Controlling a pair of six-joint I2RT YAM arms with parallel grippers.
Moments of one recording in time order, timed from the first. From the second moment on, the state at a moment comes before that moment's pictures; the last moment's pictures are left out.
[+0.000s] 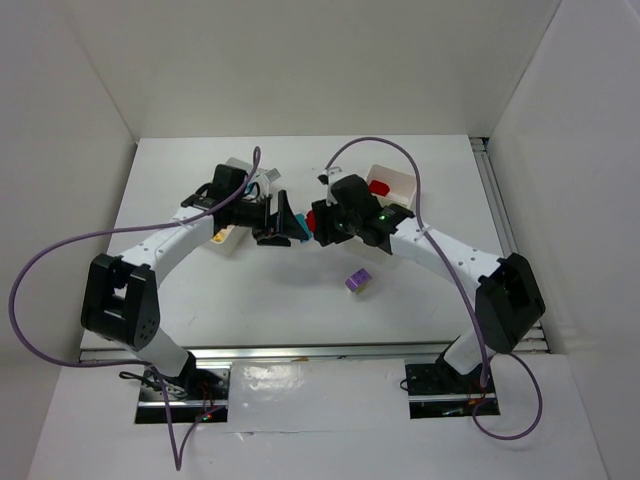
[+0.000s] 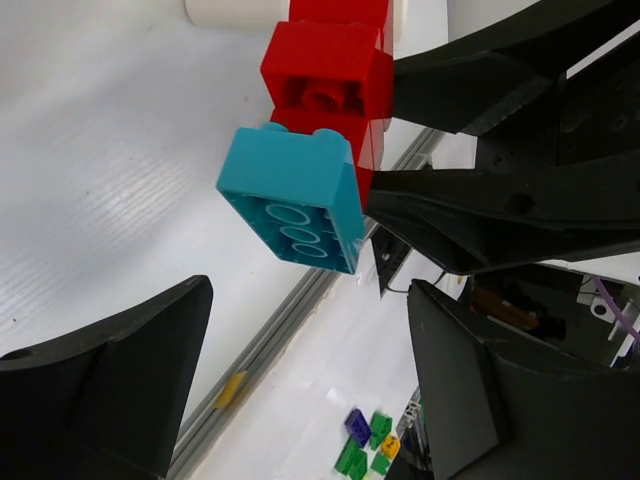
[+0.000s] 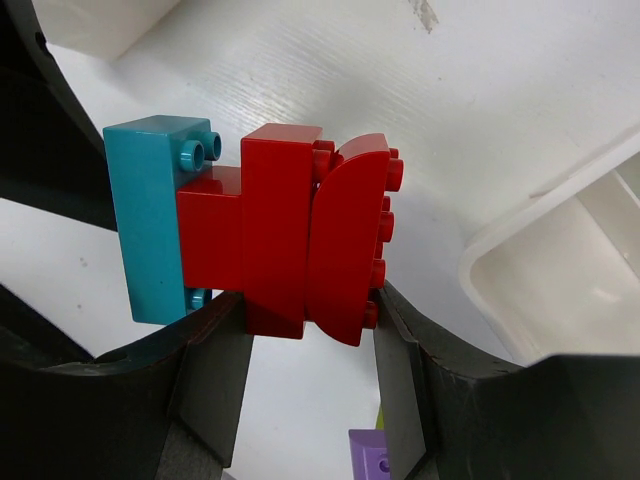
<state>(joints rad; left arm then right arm) -0.30 1.57 1.16 -0.43 0.84 -0.51 0.70 1.56 1.21 -0.36 0.00 0.28</state>
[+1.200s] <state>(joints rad) -0.23 1.65 1.14 -0.29 0.97 -0.52 0.66 1.52 1.21 -0.36 -0.05 0.31</state>
